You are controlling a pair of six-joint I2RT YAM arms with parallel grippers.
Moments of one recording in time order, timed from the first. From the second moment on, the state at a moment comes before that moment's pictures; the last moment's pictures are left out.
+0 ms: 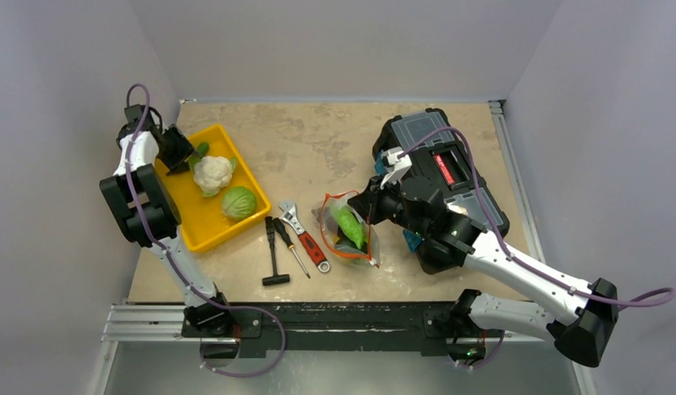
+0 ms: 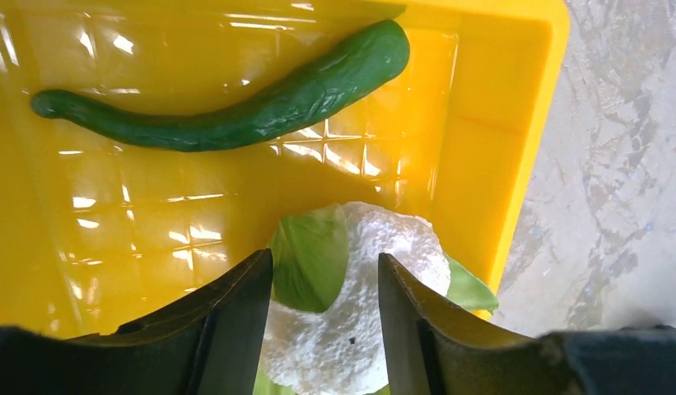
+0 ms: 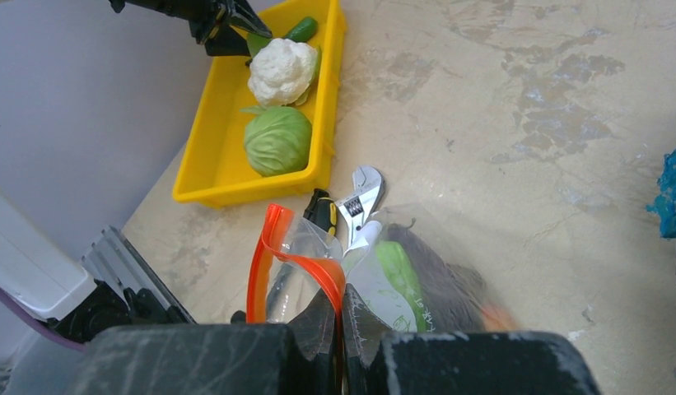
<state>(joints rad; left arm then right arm) 0.44 2.04 1.64 -0.65 0.29 -0.39 0.88 1.04 0.89 -0.14 0.08 0.49</state>
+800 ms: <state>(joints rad) 0.43 2.06 1.63 -0.66 -0.04 -0.88 0.87 1.04 0.87 -0.12 0.06 0.49</state>
